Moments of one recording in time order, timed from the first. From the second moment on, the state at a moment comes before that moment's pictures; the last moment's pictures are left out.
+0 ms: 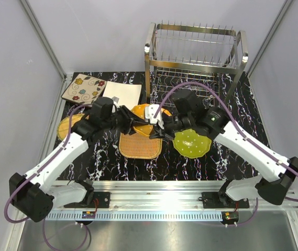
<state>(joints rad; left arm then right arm) -0.52 1.14 1.00 -0.41 0.44 -1.39 0.85 1.35 1.47 -0.75 -0.60 -0.54</state>
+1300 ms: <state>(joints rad) -0.79 1.91 1.09 0.33 0.57 -1.01 0.26 0.84 1.00 -0.43 -0.49 0.14</state>
